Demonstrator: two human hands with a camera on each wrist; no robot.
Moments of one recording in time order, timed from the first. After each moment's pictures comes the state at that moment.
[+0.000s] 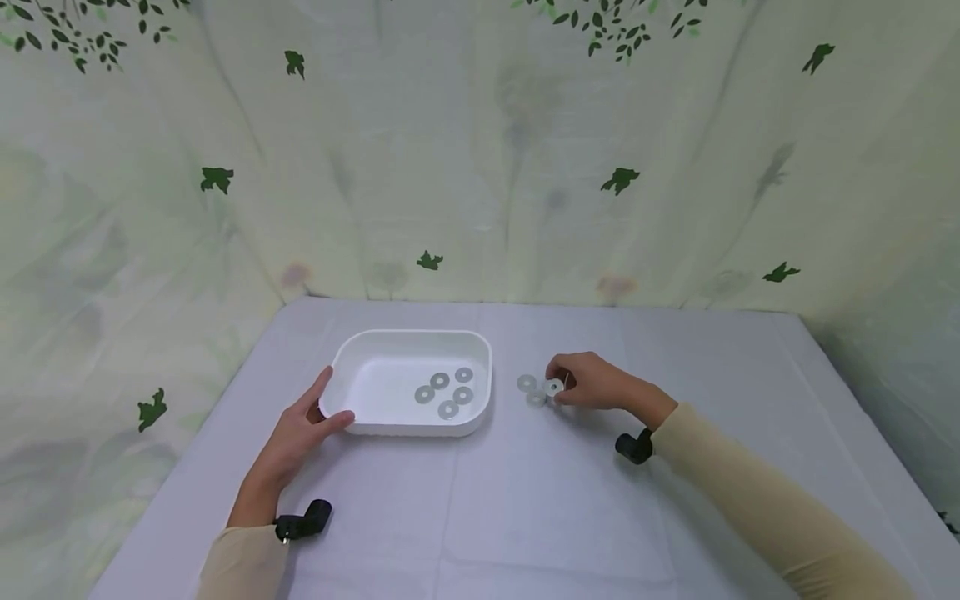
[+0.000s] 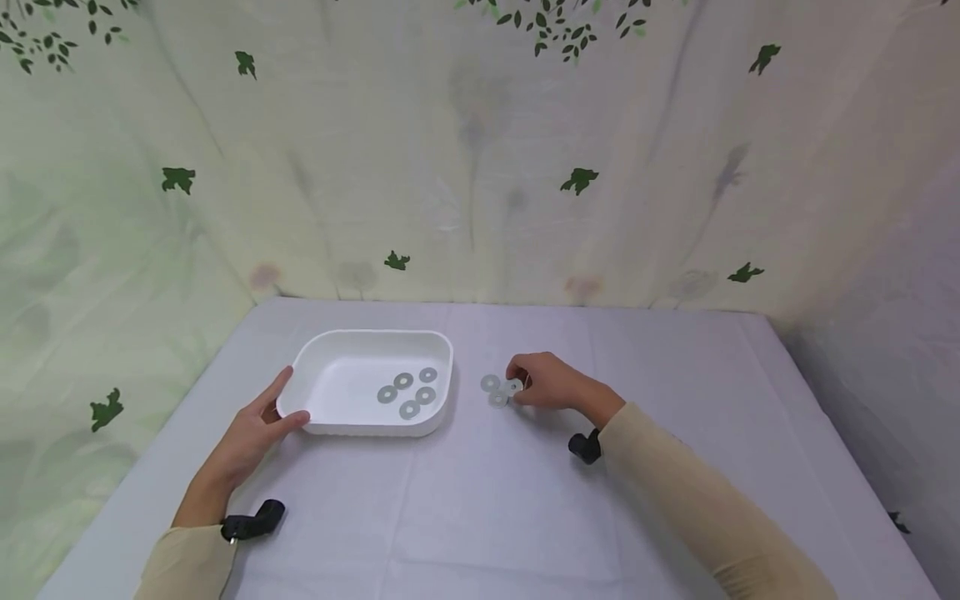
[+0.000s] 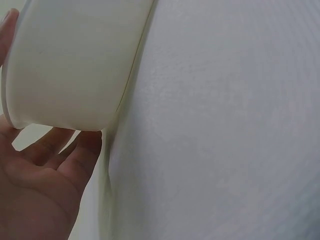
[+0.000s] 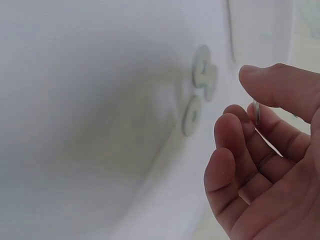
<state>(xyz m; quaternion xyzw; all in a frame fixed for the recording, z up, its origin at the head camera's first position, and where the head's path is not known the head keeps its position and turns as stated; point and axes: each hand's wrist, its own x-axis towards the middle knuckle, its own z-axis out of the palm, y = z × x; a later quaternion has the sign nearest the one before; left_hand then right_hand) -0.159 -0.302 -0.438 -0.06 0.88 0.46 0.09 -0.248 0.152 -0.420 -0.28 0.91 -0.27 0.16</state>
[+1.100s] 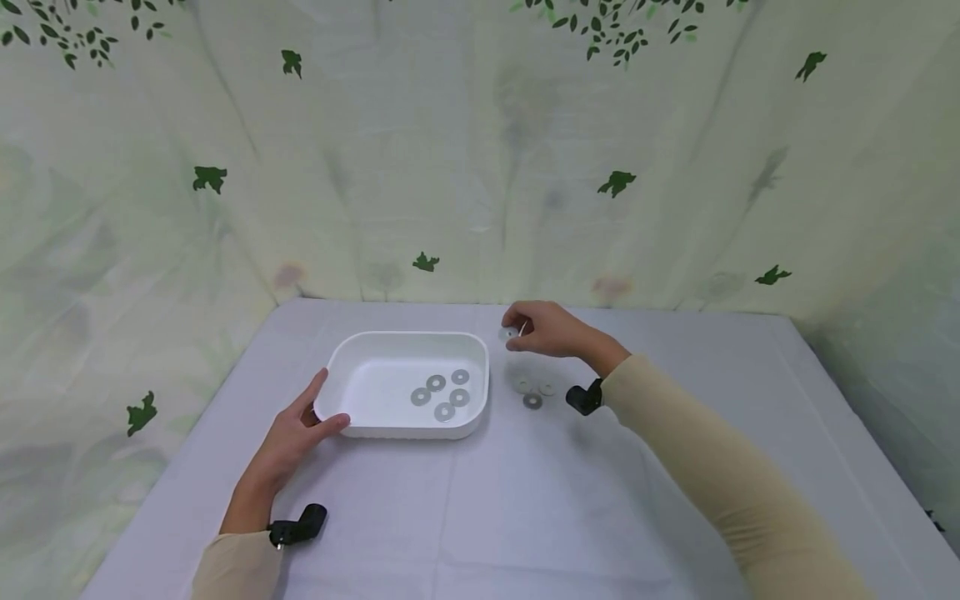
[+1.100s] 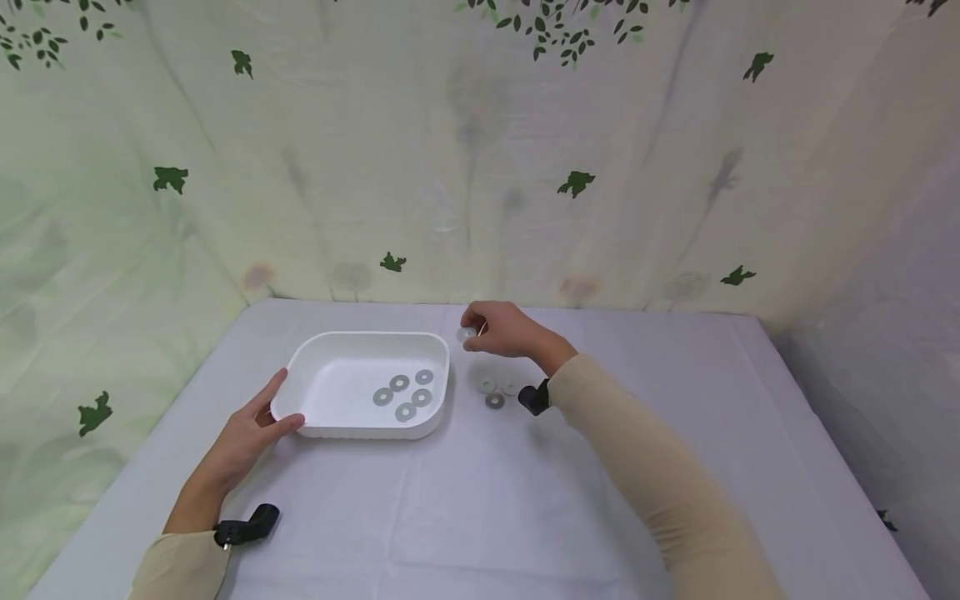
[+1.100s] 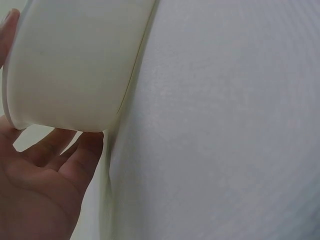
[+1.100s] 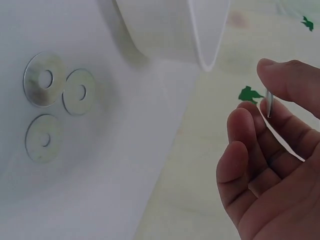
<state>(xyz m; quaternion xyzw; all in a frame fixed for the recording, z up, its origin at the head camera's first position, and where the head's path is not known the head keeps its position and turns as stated) -0.160 -0.303 -0.440 -0.06 0.88 0.46 0.09 -0.287 0.096 -0.359 -0.25 0.90 -0.31 0.14</state>
